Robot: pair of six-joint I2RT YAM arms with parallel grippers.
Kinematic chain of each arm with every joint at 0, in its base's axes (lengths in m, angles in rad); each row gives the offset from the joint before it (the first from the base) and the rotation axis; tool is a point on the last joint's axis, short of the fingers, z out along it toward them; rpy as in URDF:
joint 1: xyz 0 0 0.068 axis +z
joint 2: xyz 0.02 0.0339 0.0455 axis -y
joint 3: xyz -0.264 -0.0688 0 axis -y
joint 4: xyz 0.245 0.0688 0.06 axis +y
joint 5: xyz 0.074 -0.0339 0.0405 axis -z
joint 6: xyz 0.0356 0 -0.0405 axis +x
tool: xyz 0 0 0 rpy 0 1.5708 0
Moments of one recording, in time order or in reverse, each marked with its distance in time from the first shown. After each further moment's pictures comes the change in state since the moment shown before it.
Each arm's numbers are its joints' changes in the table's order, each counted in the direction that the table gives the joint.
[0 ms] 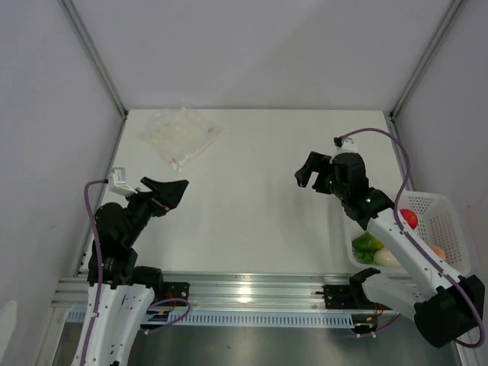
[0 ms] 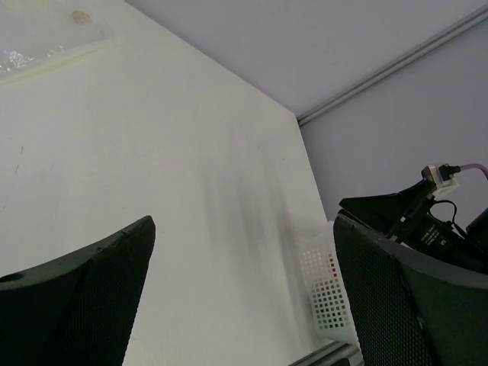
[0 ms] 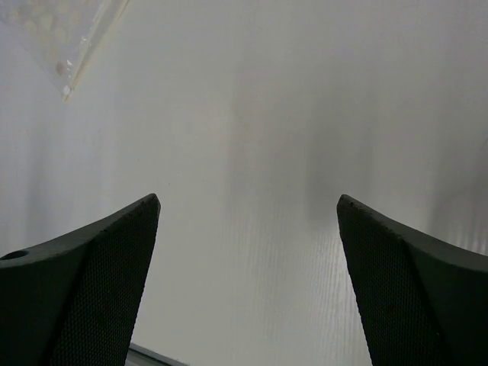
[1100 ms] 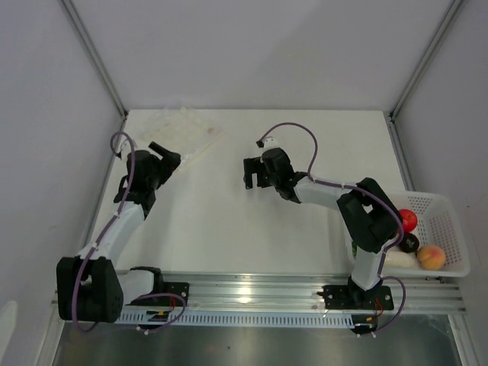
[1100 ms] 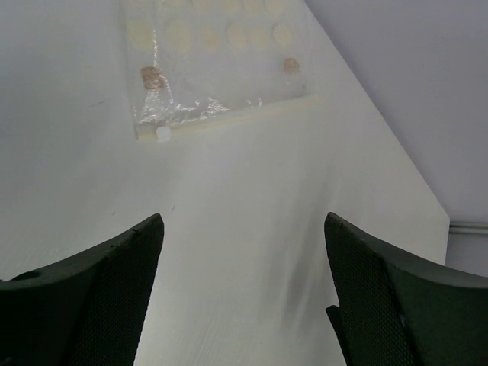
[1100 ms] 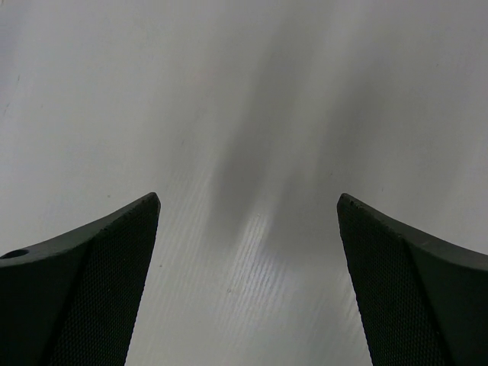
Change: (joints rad) left arm 0.052 -0.733 0.105 -0.256 -0.382 -0.041; right arm 0.257 -0.819 0.285 -0.425 0.053 -0.206
